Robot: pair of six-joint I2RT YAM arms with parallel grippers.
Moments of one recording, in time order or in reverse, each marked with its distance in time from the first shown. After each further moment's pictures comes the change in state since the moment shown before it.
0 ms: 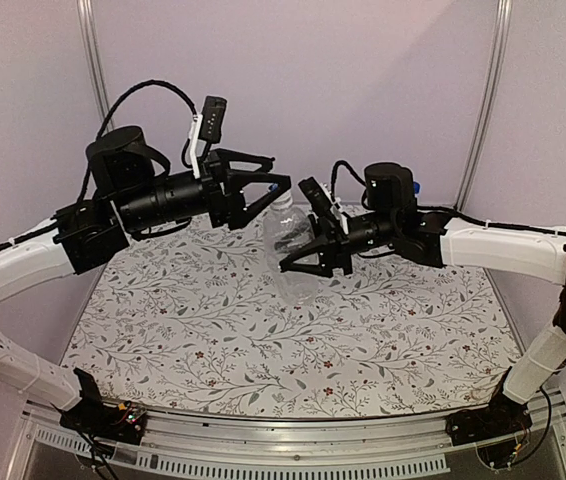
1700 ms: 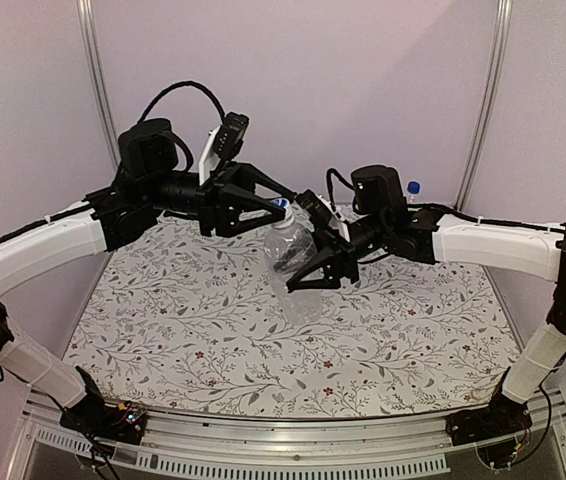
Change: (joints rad) left arm 0.158 0.158 0.070 0.056 0.771 0.118; right arm 0.016 0.045 0.057 -0.138 -0.256 -0.095
